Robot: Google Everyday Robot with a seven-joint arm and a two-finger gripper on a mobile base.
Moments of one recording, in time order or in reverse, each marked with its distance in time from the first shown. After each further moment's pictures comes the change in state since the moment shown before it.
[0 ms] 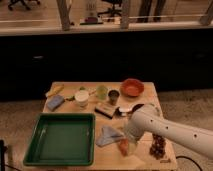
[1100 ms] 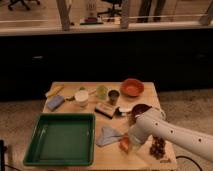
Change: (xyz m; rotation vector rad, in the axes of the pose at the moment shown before) arm 0.026 0.020 0.010 -0.021 -0.006 0.040
